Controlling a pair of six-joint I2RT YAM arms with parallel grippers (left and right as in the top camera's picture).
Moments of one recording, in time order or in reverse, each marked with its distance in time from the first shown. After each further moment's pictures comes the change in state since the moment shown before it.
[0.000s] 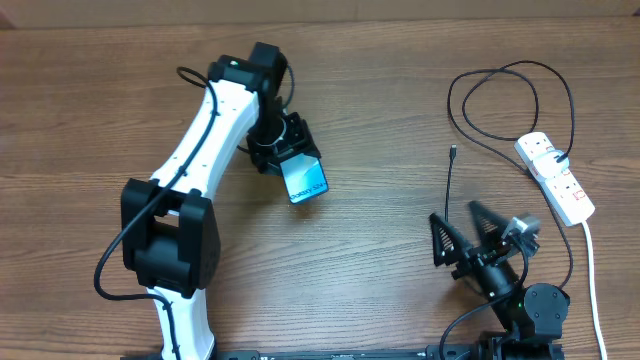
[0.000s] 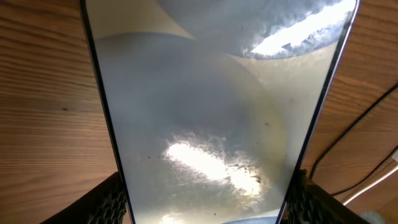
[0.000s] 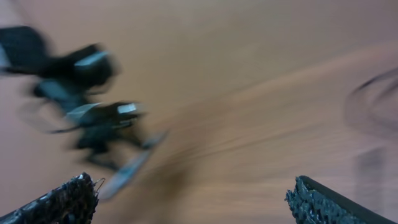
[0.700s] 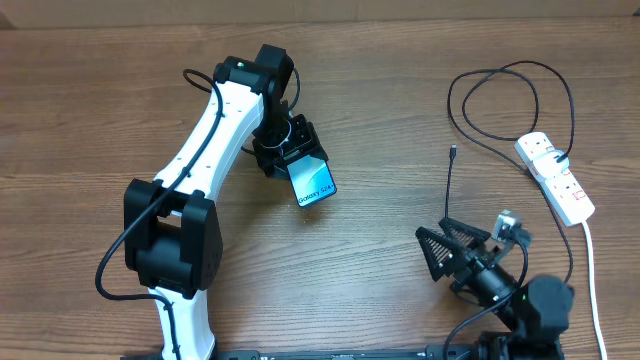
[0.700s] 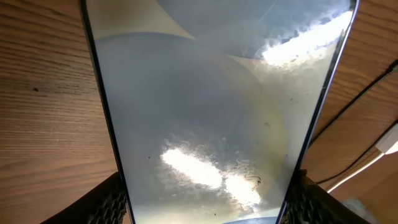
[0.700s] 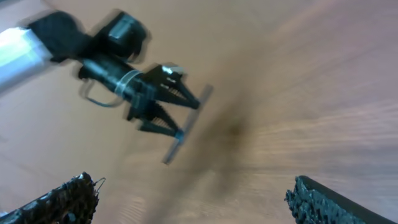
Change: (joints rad) left arm -0.010 0.000 0.000 -0.015 0.054 -0.028; right arm 0.000 0.098 0.143 -0.235 -0.151 0.110
